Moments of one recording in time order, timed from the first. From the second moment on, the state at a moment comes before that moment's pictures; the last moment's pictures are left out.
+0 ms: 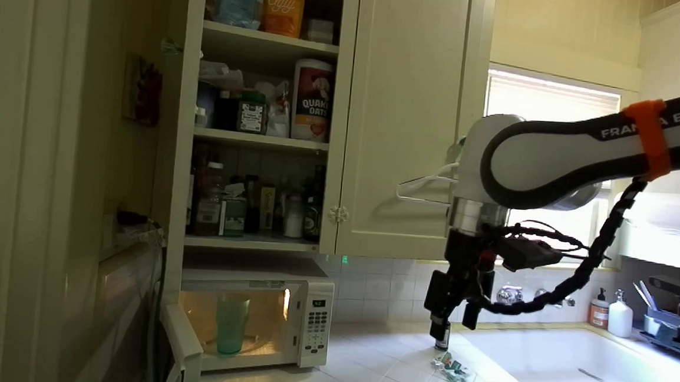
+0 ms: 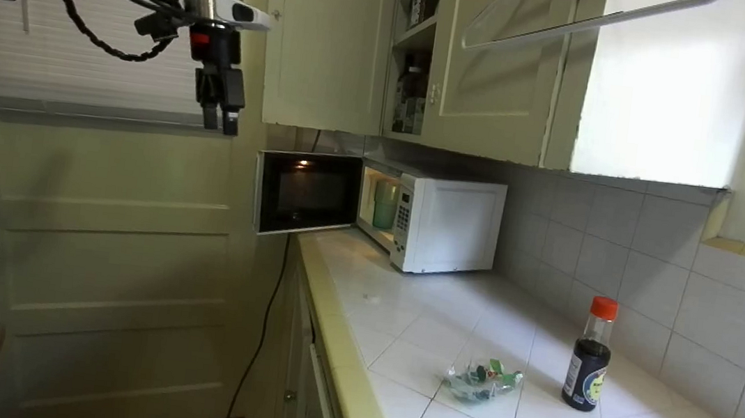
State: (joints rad) arm 0.08 -0.59 0.08 -2.41 0.05 1.95 0.03
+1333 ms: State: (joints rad) arm 0.24 -0.36 0.28 -2.36 0.00 2.45 0.12
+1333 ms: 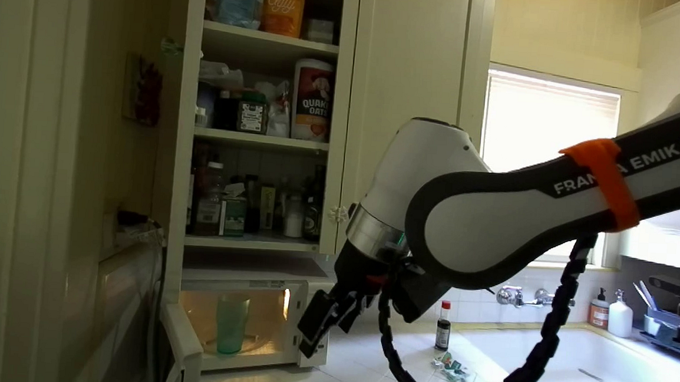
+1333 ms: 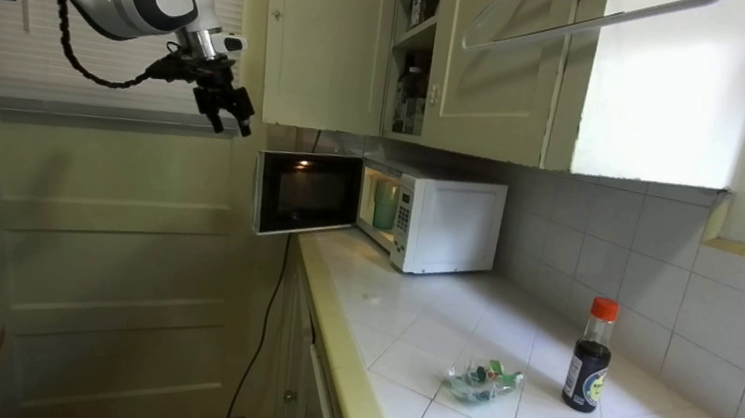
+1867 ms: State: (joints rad) arm 0.29 -0.14 0.25 -2.30 0.30 2.84 0.14
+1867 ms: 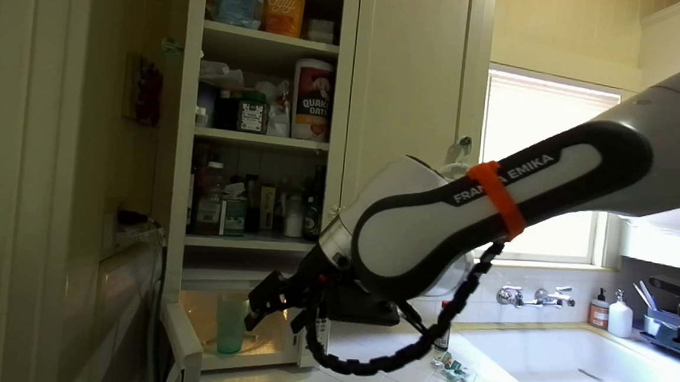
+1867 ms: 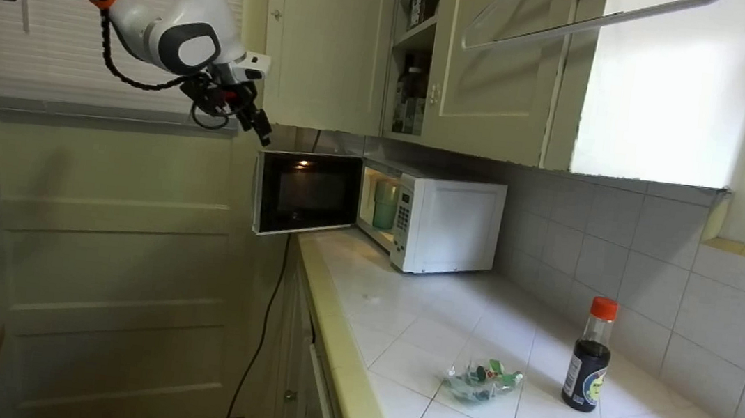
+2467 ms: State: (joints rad) arm 0.39 0.13 0.20 -1.95 0.92 2.74 -0.27
